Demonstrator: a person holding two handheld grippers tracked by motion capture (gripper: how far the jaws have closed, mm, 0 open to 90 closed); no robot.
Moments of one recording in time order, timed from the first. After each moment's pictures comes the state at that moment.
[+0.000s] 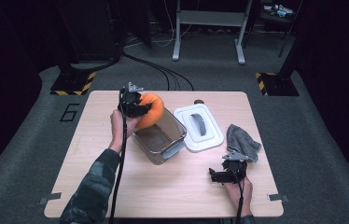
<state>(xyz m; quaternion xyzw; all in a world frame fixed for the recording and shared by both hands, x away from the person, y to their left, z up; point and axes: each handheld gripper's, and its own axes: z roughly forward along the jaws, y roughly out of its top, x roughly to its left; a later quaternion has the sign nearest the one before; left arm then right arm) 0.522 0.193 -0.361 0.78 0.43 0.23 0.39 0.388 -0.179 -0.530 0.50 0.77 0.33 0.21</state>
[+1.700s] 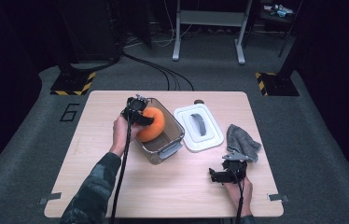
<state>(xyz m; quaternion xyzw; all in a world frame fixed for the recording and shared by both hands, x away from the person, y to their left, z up) 0.532 0.184 -0.401 0.83 0.45 0.17 0.29 0.388 -0.179 -0.530 0.50 0.77 0.33 0.21</state>
